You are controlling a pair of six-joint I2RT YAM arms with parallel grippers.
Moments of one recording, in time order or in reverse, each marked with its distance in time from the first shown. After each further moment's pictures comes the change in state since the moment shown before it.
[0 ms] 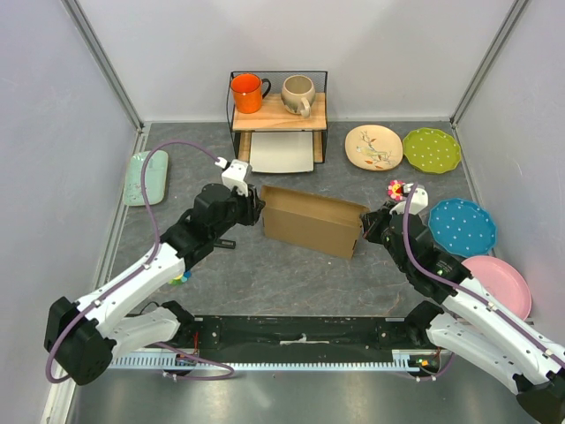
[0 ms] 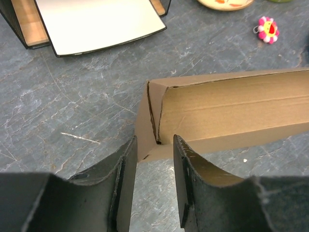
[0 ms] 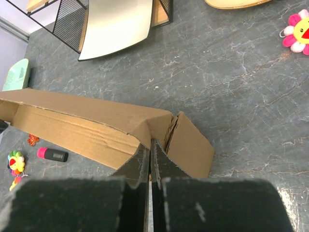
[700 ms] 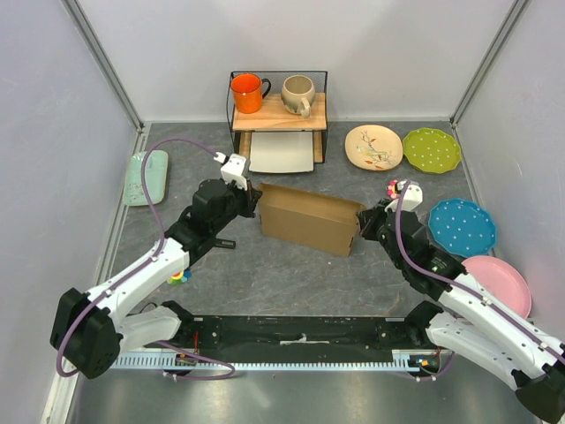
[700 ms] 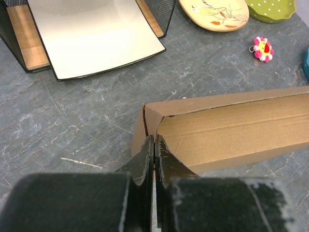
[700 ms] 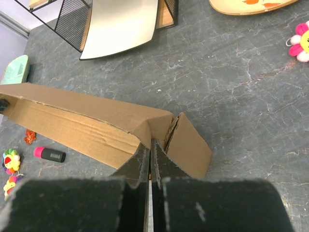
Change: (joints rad) left arm 0.066 0.092 -0.012 0.163 0.079 0.032; right arm 0.003 0.037 -0.001 0.050 -0.009 -0.039
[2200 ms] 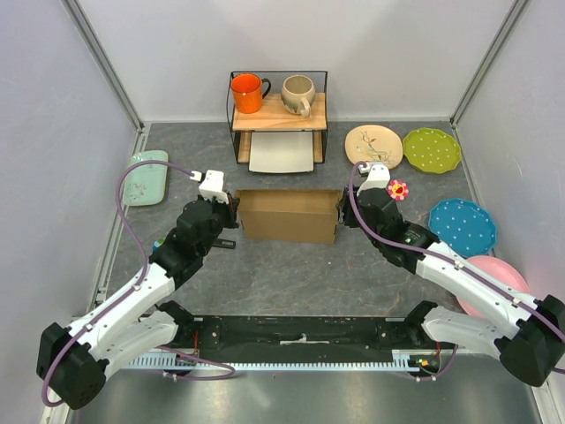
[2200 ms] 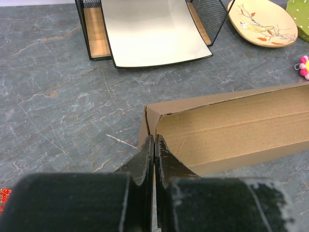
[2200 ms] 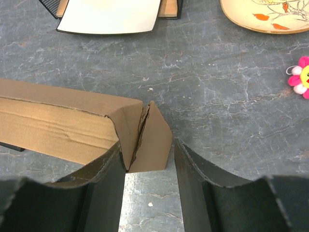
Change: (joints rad) left arm -0.006 -0.252 -0.178 -0.008 -0.238 0.008; right arm 0.022 0.290 0.179 0.021 0.006 -0.209
